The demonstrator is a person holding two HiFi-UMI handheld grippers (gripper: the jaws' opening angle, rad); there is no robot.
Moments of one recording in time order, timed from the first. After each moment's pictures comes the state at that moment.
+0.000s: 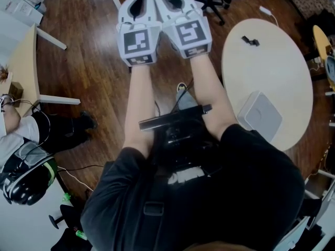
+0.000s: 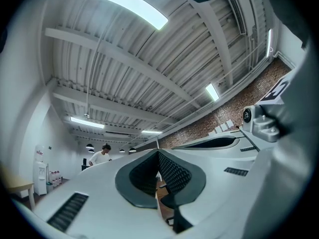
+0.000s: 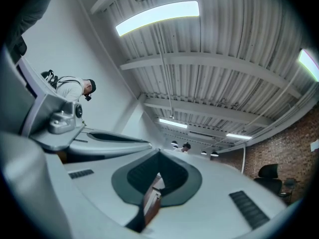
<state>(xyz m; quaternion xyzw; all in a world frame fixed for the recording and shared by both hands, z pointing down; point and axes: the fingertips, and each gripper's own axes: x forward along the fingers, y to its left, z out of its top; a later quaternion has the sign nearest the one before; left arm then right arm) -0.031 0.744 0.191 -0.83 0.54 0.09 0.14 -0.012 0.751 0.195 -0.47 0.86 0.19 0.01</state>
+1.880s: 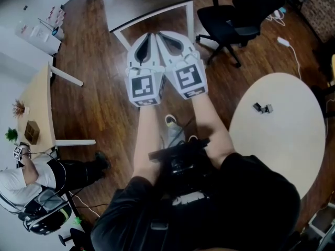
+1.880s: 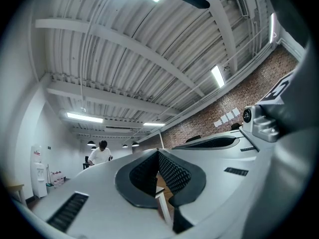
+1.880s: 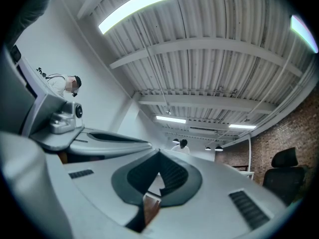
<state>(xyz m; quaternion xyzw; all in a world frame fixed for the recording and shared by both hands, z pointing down) 0.032 0.474 0.221 -0.82 0.56 0.04 0.14 0.050 0.480 0.225 -0.45 0.88 0.16 0.03</state>
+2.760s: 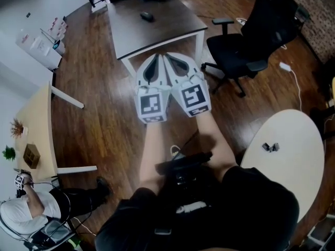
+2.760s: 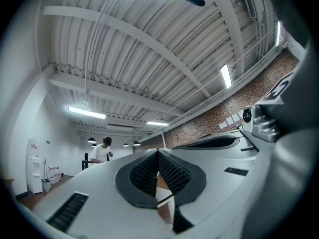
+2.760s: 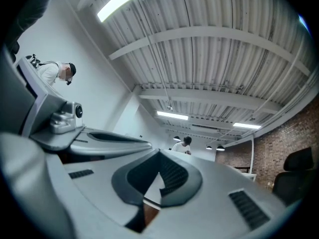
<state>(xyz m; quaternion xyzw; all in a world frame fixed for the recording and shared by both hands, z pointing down) -0.036 0.318 0.223 -0.82 0.56 0.06 0.12 -0.017 0.323 0.229 -0.45 0.88 0.16 0.00</state>
